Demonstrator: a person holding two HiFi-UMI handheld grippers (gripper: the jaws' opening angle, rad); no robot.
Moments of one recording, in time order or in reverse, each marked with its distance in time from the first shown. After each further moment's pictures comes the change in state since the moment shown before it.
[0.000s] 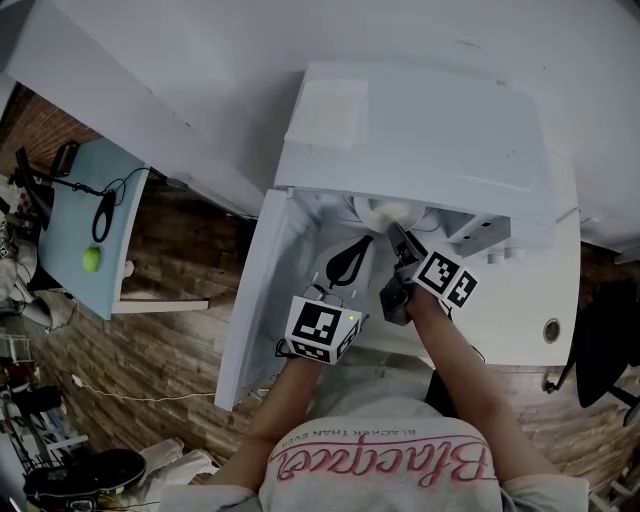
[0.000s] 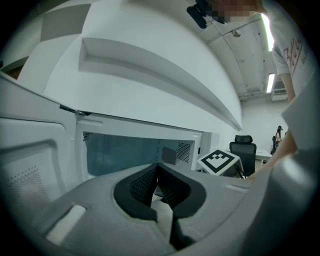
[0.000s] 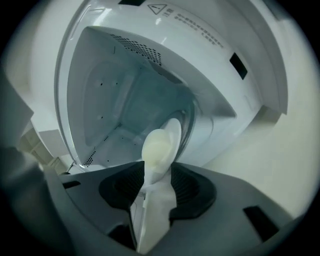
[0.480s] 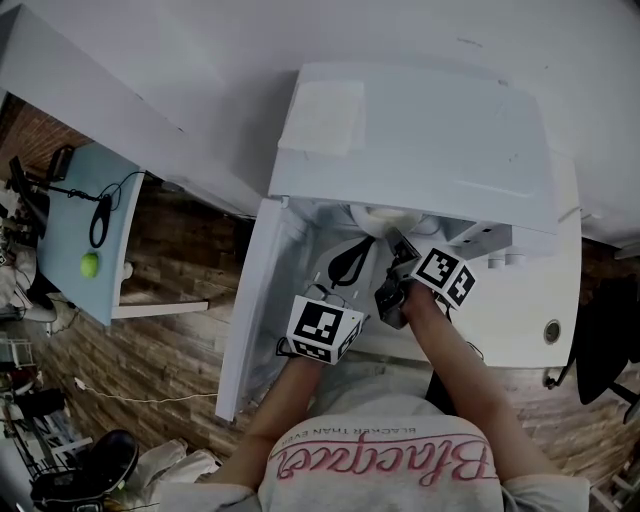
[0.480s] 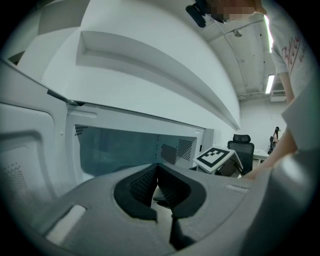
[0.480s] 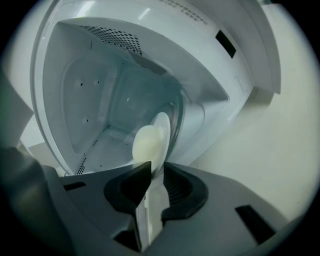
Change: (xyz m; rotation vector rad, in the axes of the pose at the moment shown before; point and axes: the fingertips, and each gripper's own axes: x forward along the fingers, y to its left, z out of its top) left arm 0.016 0.004 -0.007 -0.007 0.029 -0.029; right arm 0.010 -0.010 -0.008 0.147 0.052 -0.080
